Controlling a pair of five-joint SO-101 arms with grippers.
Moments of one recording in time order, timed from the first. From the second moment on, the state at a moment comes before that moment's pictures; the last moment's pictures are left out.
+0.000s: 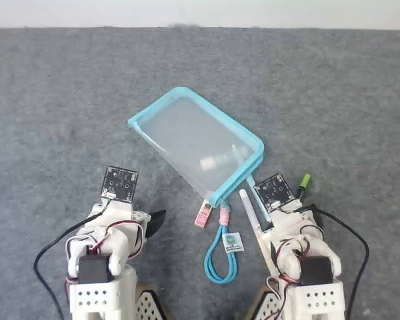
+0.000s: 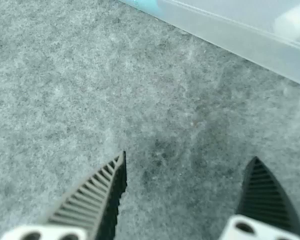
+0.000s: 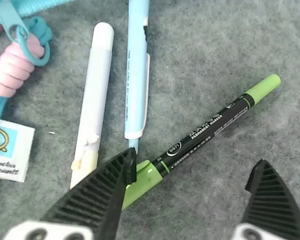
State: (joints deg) left arm -9.6 -103.1 96.9 72.0 -9.3; right arm -8.3 -102.8 95.7 74.8 22.5
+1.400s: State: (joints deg) left arm -9.6 -103.1 96.9 72.0 -9.3; right arm -11.8 -92.8 81.1 63.9 22.5
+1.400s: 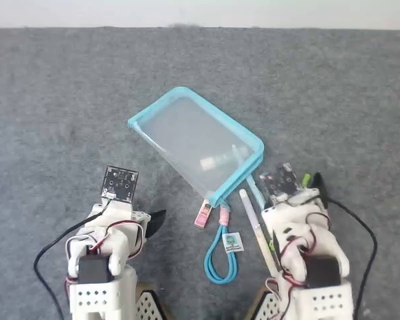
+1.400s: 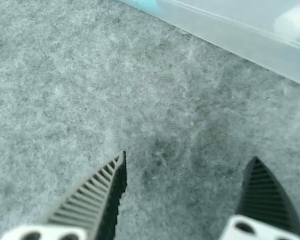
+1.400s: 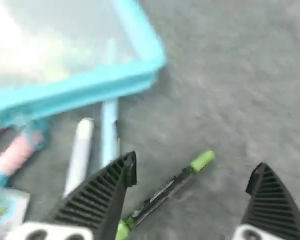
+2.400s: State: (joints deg) left arm -9.6 -103.1 96.9 72.0 -9.3; right arm -41.1 -20.6 52.4 53.4 -9.4
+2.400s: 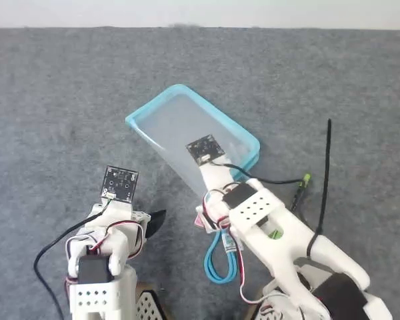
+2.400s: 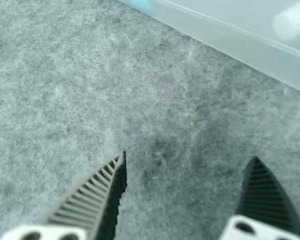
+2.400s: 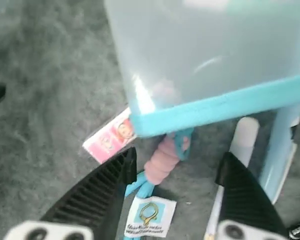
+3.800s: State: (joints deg) left arm -9.6 -103.1 96.9 72.0 -9.3; right arm -32.9 -5.0 44.1 49.9 -3.1
